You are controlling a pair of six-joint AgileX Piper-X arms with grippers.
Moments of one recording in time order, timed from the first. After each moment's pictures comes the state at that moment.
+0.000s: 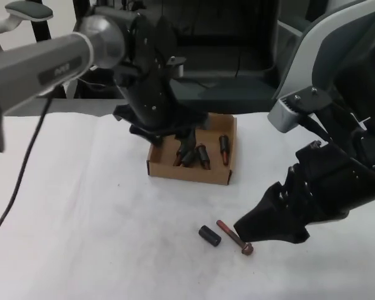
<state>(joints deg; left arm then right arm) -25.1 122.9 -104.7 57.1 11.8 -3.8 32.0 72.7 -56.4 48.5 -25.6 -4.3</state>
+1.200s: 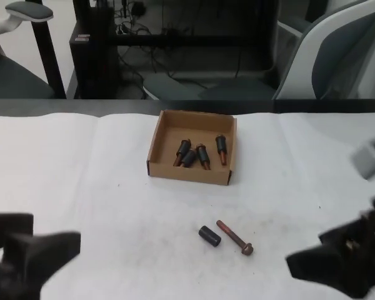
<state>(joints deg) -25.1 25.5 -29.4 40.2 15.5 -10.1 32.0 49.6 -37.5 41.2 -19.7 7.8</state>
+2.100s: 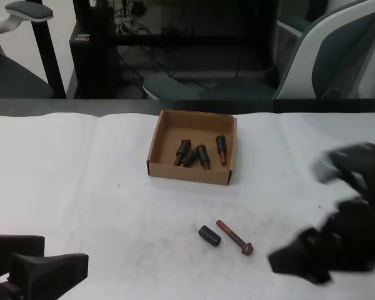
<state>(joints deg) -25.1 24.4 -26.8 40.2 19.4 -12.6 32.0 64.0 -40.4 38.4 -15.7 8.2</state>
